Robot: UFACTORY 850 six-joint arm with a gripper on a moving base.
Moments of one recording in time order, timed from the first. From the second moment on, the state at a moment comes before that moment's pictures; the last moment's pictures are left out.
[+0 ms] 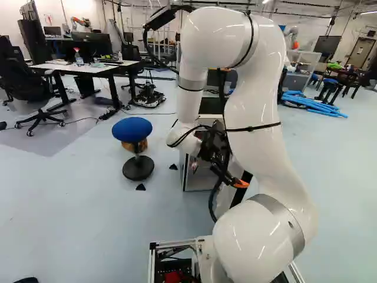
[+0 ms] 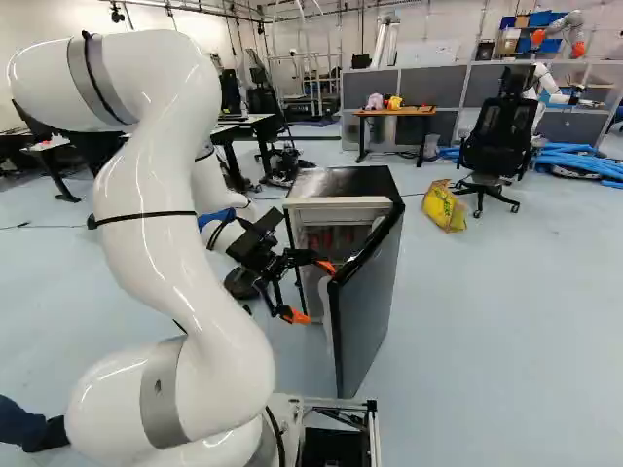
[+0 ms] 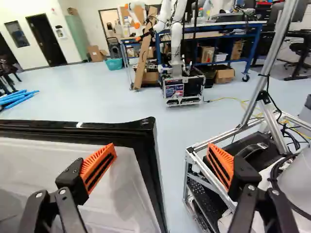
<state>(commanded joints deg) 18.1 -32.5 -40.0 133.7 79.8 0.0</state>
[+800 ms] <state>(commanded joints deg) 5.1 -32.8 -47.3 134.2 80.3 0.0</state>
